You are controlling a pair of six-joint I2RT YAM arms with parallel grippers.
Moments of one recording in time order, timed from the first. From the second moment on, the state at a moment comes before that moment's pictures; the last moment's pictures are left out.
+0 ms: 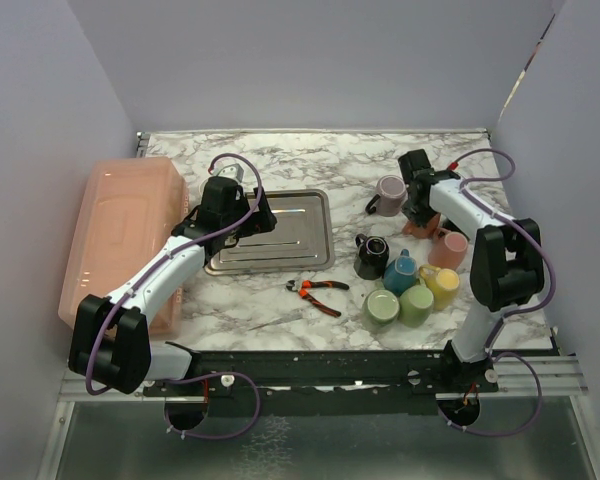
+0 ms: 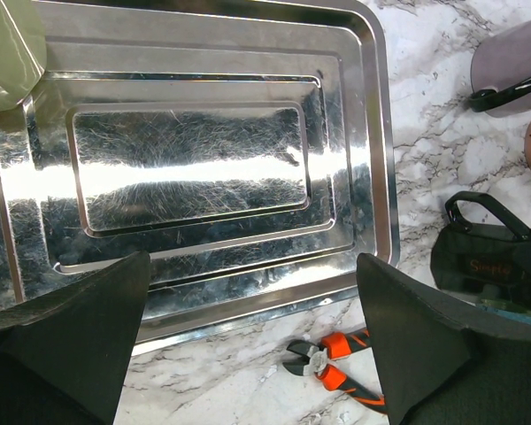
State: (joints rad) left arm -0.36 1.32 0.90 -0.23 0.05 -0.49; right arm 0.22 1.80 1.34 -0.76 0.47 1.05
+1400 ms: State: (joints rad) left arm -0.71 1.42 0.93 0.51 0.44 -0.95; right arm 0.22 0.92 0.86 0.11 -0.38 0.89
